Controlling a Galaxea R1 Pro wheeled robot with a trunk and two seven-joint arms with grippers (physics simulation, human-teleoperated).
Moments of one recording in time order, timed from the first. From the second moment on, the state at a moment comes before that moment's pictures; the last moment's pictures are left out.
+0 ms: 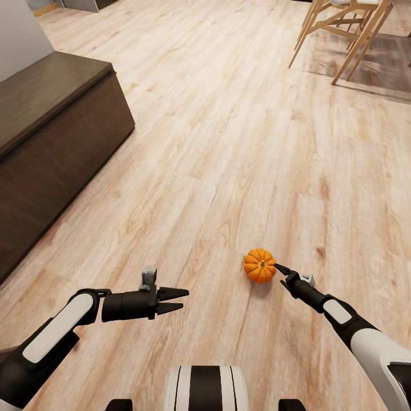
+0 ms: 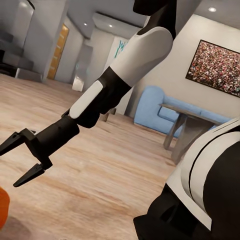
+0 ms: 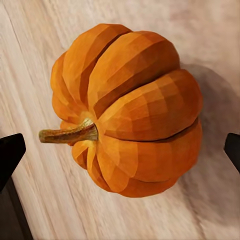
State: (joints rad) left arm -0.50 0.41 -0.45 -1.50 1.64 0.99 -0.16; right arm -0.85 -0.26 0.01 -0.24 -0.98 0.38 0.68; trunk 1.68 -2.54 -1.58
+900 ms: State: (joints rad) left arm -0.50 0.41 -0.45 -1.50 1.64 0.99 -0.16; right arm -0.85 -0.26 0.01 -0.24 -0.98 0.38 0.68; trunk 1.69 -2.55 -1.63
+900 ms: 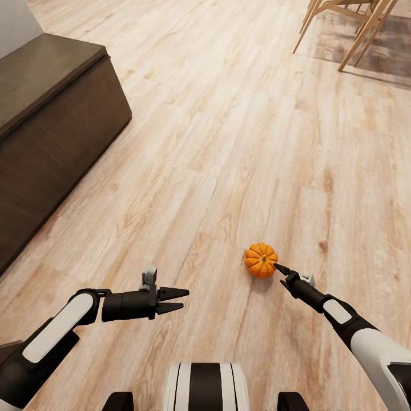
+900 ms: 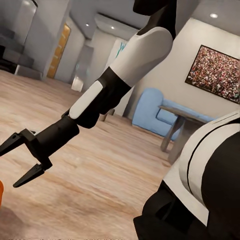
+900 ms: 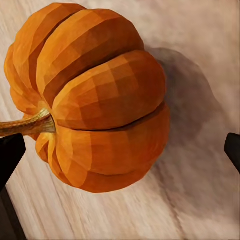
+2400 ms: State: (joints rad) left arm -0.50 0.41 -0.45 -1.50 1.64 0.99 -0.16; right arm -0.85 -0.26 0.01 -0.24 -0.97 0.38 0.68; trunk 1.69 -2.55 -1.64
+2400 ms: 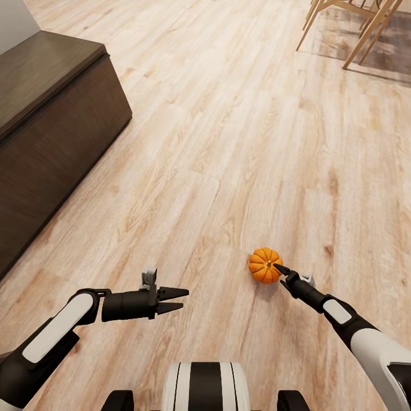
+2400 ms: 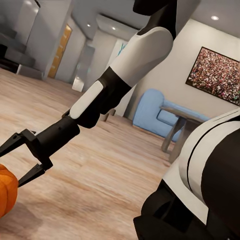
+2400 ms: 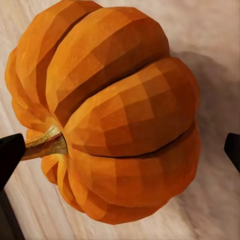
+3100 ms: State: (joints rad) left arm -0.50 0.41 -0.45 -1.49 1.64 0.99 -0.16; right arm -0.85 -0.26 0.01 -0.24 -0.97 0.38 0.67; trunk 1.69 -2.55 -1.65
